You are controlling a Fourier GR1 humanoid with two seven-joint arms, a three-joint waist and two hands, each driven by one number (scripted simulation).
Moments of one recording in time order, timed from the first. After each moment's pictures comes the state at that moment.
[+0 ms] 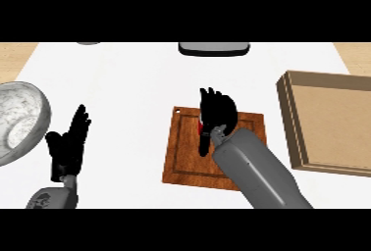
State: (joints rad) left arm -0.09 0.19 0.01 -1.30 0.05 0.23 0.01; right arm -0.68 0.00 0.44 -1.18 0.75 0.32 0.92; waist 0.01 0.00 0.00
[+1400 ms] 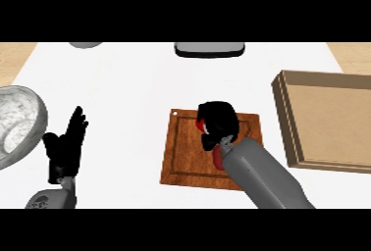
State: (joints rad) left arm -0.08 0.16 0.06 -1.31 0.01 0.21 0.03; right arm -0.62 -0.07 0.54 -1.07 0.85 0.08 0.58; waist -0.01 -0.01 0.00
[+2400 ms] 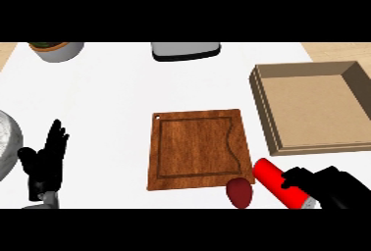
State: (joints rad) left arm 0.01 0.19 0.12 -1.35 0.04 0.22 0.01; right arm 0.16 -0.90 0.46 -2.01 0.62 -0.13 -0.06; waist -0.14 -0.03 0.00
